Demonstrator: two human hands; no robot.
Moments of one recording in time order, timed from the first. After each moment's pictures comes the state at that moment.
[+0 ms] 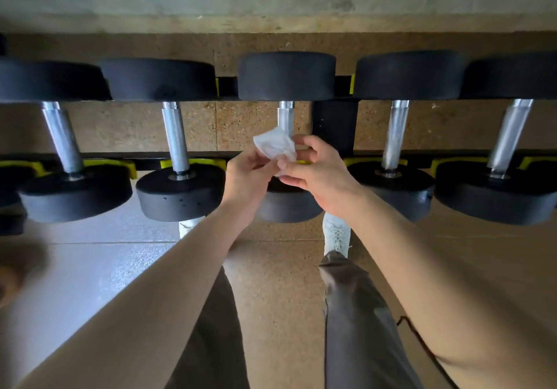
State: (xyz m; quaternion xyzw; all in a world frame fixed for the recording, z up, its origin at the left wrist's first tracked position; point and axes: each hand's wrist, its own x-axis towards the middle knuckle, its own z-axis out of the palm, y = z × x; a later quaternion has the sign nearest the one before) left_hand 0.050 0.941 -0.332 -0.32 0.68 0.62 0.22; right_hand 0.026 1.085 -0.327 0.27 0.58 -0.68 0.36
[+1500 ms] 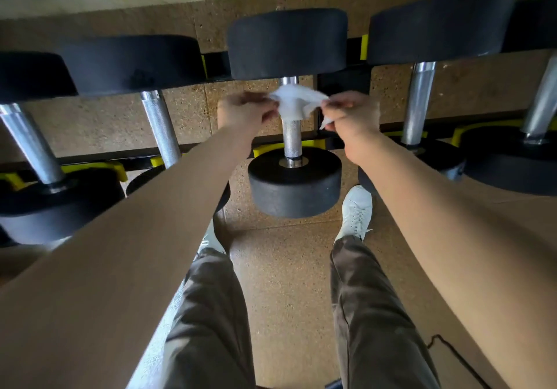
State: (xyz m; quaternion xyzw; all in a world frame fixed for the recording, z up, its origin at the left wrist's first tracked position) left_hand -0.041 0.922 -0.410 -0.43 0.64 0.58 0.25; right_hand -0.025 1.100 -0.407 0.38 0.74 -0.53 0.18
